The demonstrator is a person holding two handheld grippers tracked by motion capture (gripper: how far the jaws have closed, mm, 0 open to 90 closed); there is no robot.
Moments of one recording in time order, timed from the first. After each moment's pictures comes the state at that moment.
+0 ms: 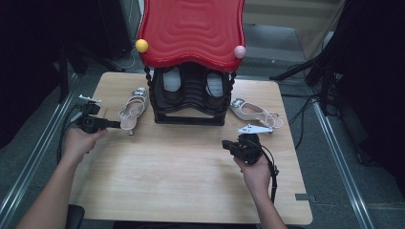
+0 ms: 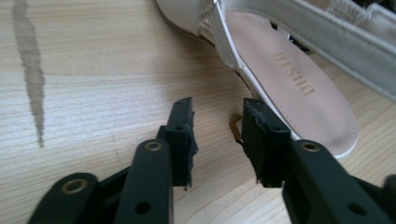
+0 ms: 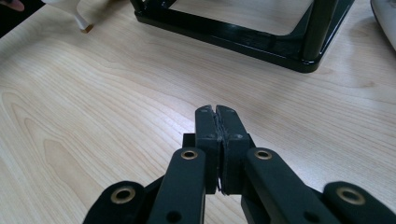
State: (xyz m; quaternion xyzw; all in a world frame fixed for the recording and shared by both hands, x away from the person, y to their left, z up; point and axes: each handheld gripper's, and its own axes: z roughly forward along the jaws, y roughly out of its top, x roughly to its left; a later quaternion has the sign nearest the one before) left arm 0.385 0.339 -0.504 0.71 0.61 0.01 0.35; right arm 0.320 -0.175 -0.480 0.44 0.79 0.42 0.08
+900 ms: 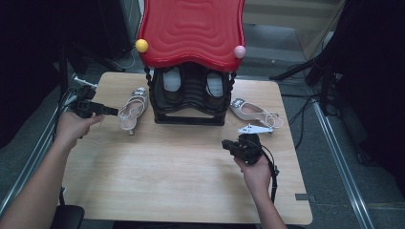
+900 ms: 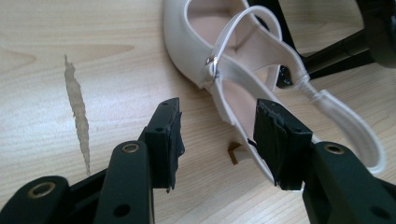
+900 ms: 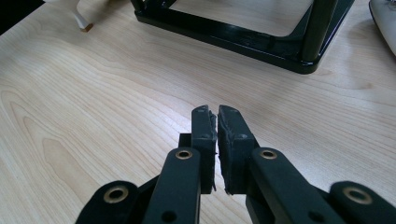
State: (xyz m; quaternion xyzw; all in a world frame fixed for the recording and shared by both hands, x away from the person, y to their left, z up) left arm 0.413 0.349 -0.457 0.73 0.61 0.01 0.32; right arm 0.319 -0.176 -0.479 0.43 0.79 0.42 0.09
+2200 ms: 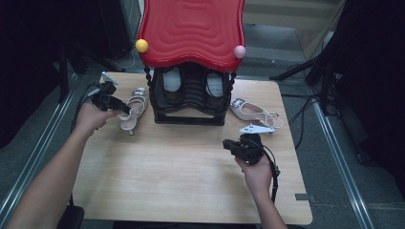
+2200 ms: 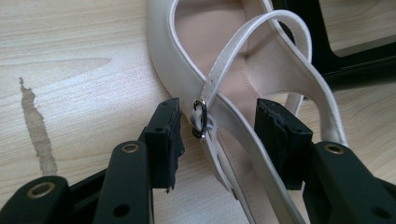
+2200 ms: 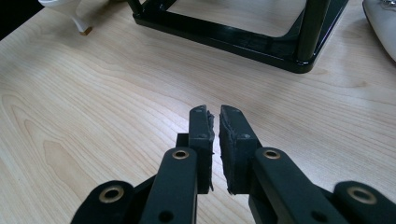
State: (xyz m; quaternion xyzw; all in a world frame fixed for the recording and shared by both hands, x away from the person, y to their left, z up) left arm 0.462 0.310 -0.474 0.75 0.62 -0.01 0.23; right arm 0.319 -0.179 -0.478 0.44 0.79 0.42 0.08
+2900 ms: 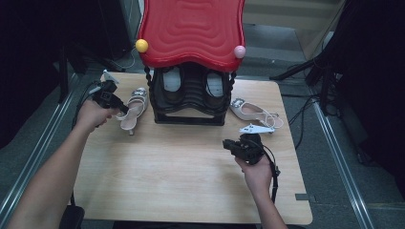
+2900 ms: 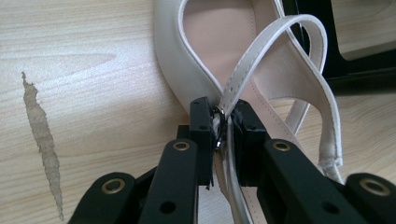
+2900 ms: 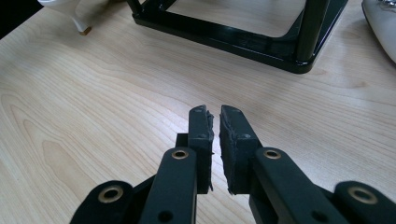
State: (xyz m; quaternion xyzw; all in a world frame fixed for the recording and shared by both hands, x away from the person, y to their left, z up) left arm 0.470 0.309 -0.472 0.74 0.64 -0.02 0.21; right arm 0.320 -0.179 -0.478 0.44 0.79 0.42 0.09
